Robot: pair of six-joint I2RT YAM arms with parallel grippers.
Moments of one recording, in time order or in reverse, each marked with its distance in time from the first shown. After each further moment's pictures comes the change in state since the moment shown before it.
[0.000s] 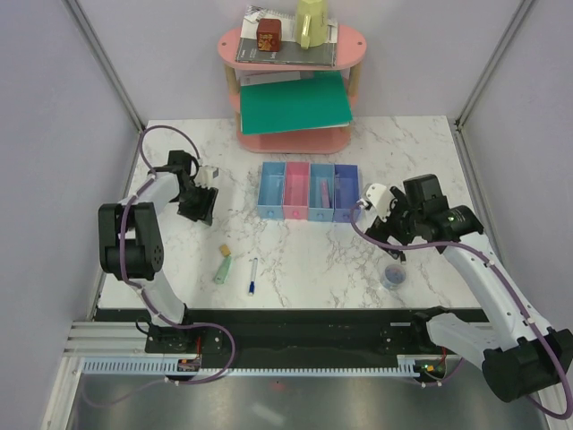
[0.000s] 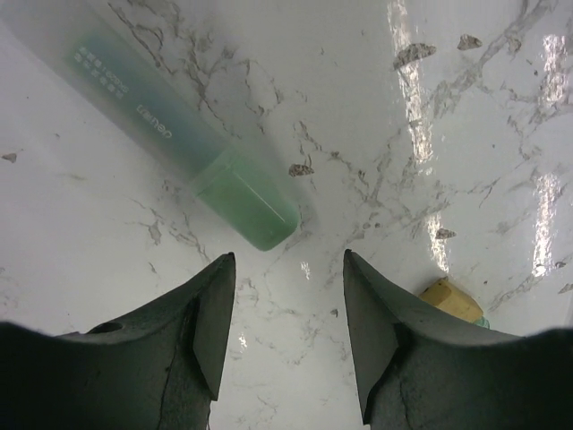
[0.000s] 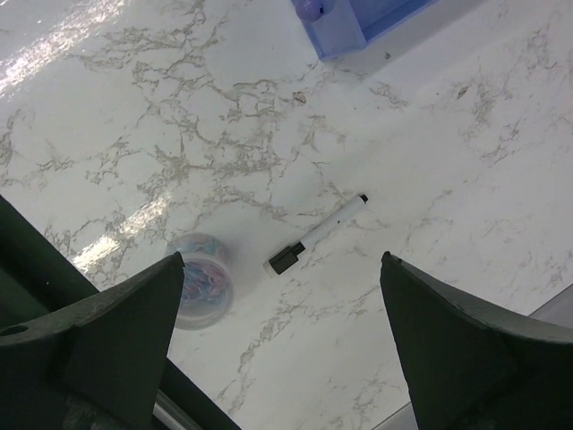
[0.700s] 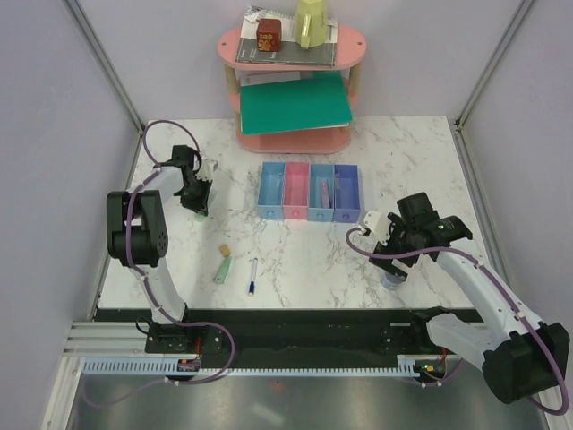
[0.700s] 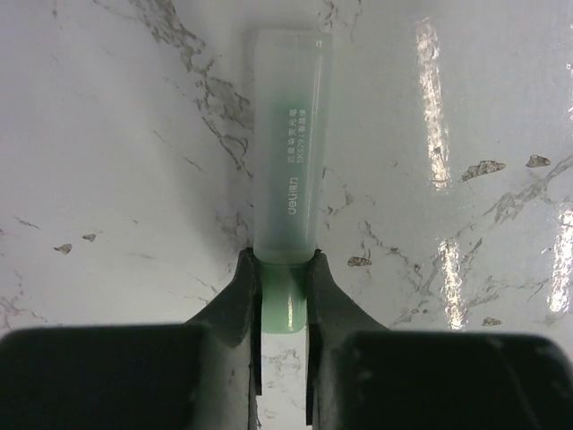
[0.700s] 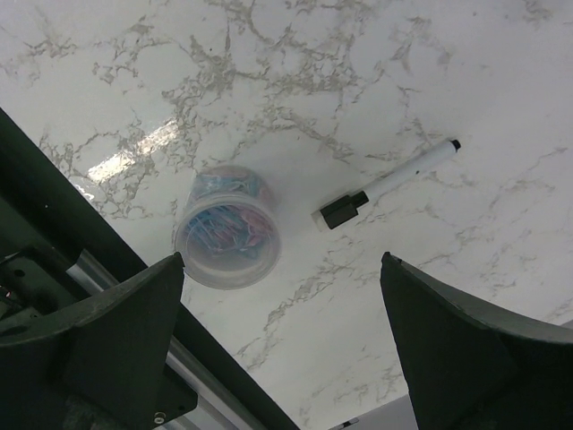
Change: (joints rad) left arm 0.001 0.146 0.099 0.093 -0.062 -0.029; right arm 0.000 -0.015 -0.145 -0.080 0.034 -0.099
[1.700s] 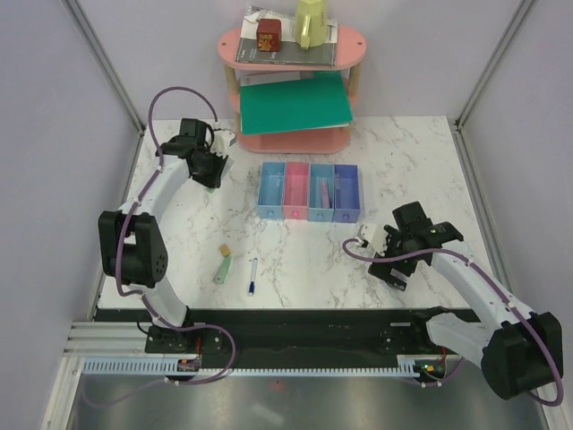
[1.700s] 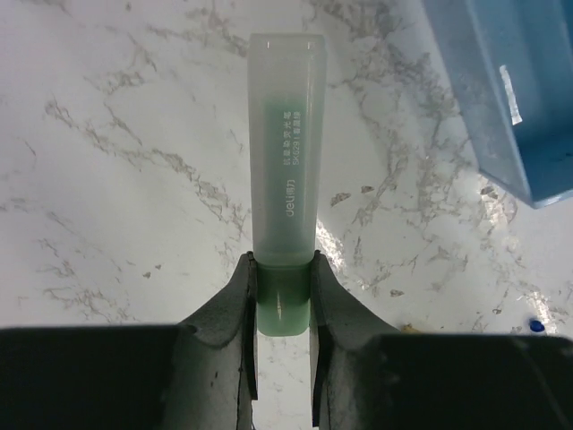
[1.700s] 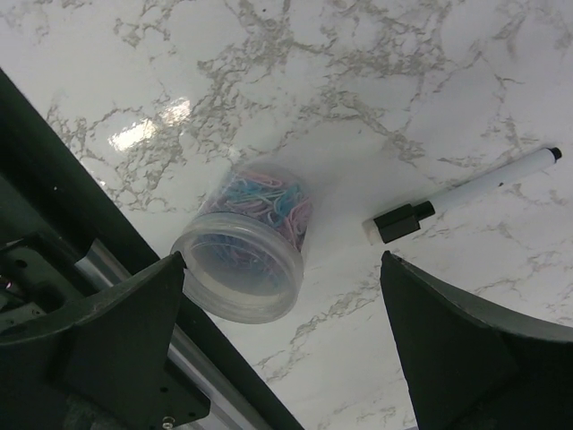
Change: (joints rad) left arm -0.136 -0.184 0.145 -0.098 0.007 0.069; right arm -0.001 0.024 -0.139 0.055 -0.014 -0.029
